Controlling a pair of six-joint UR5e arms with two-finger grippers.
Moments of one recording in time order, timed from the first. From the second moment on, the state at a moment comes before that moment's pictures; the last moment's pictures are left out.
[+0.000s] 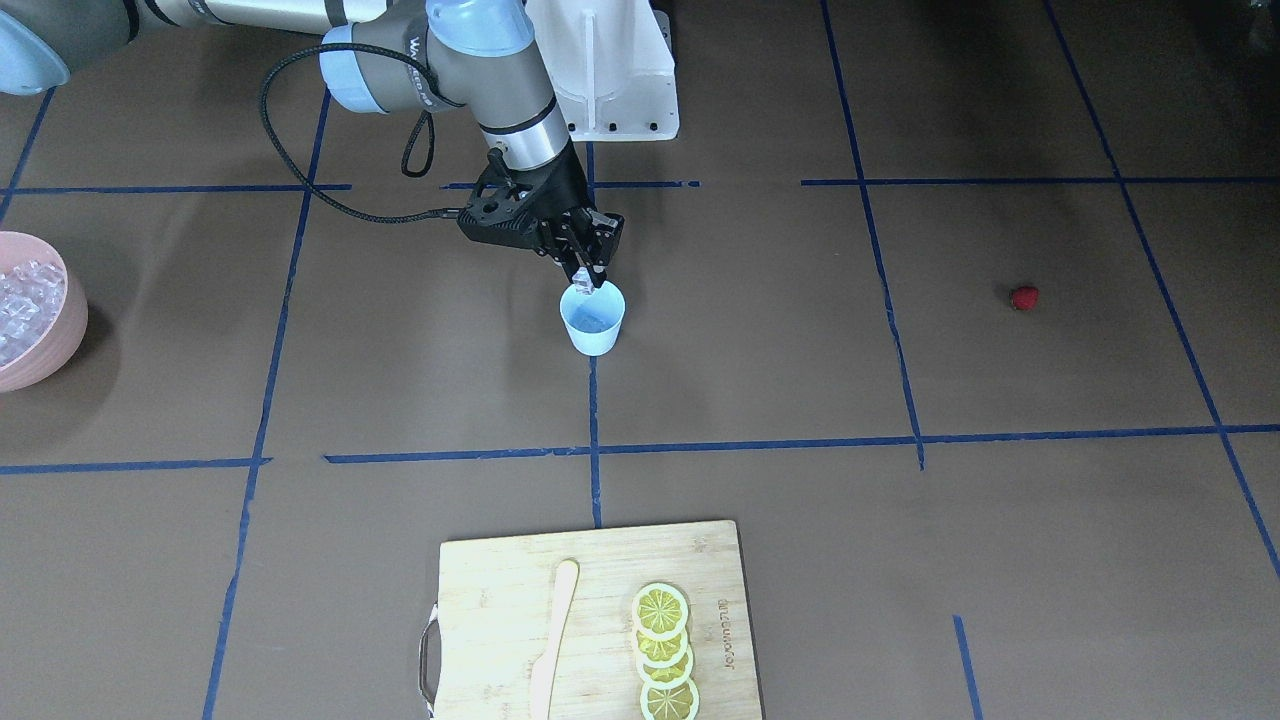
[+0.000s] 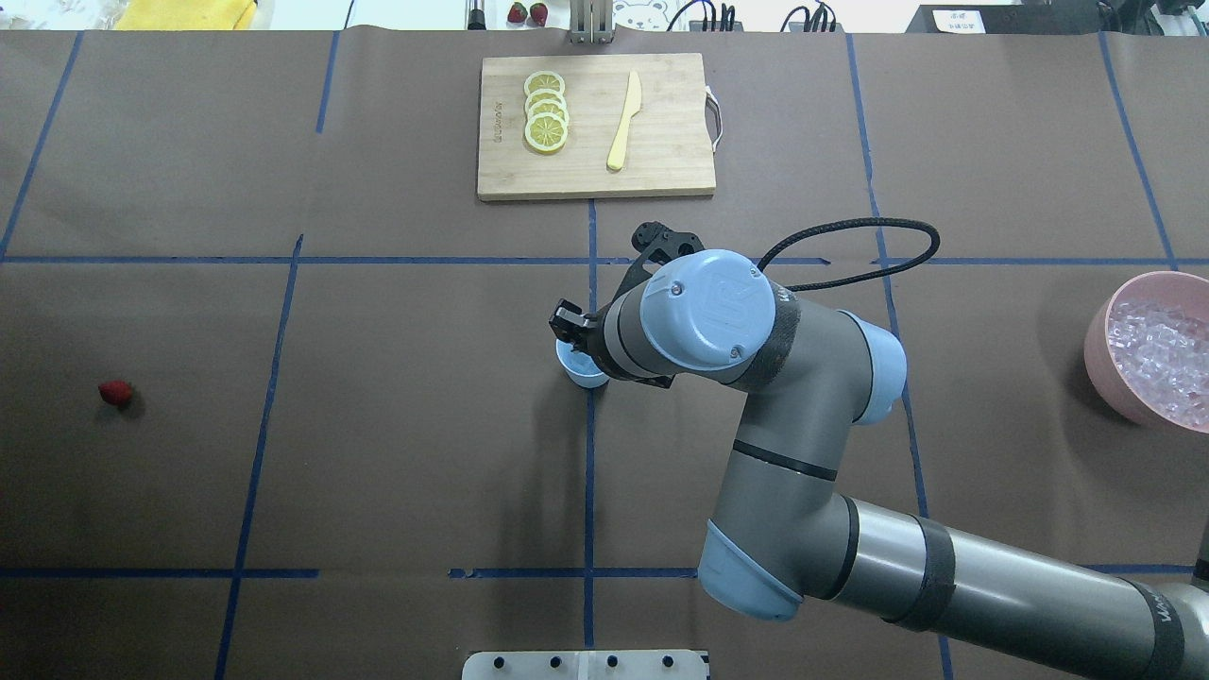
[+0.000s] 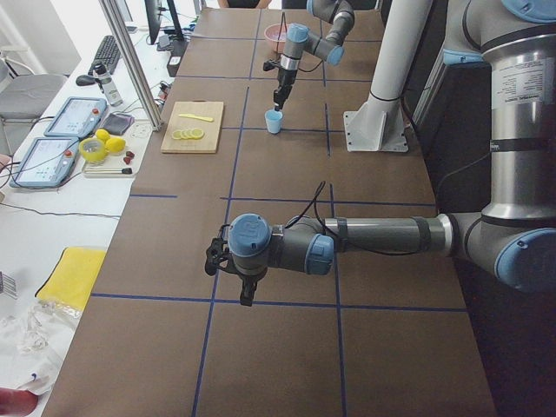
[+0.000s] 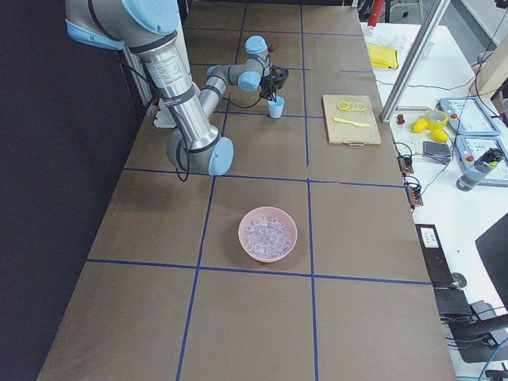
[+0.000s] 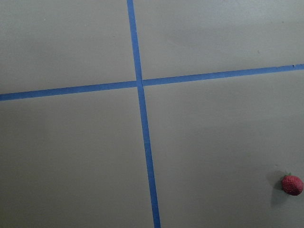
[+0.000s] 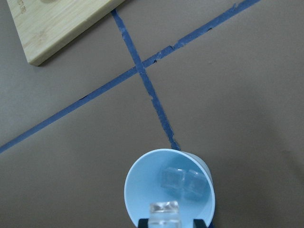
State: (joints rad) left arm -1.56 -1.46 -1.65 -1.75 -2.47 0.01; right arm 0.44 -0.90 1.72 -1.34 1.71 1.77
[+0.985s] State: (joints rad) left arm -1.38 -1.46 -1.66 -1.97 -2.44 -0.36; right arm 0.56 -1.10 1.94 -1.35 1.84 1.74
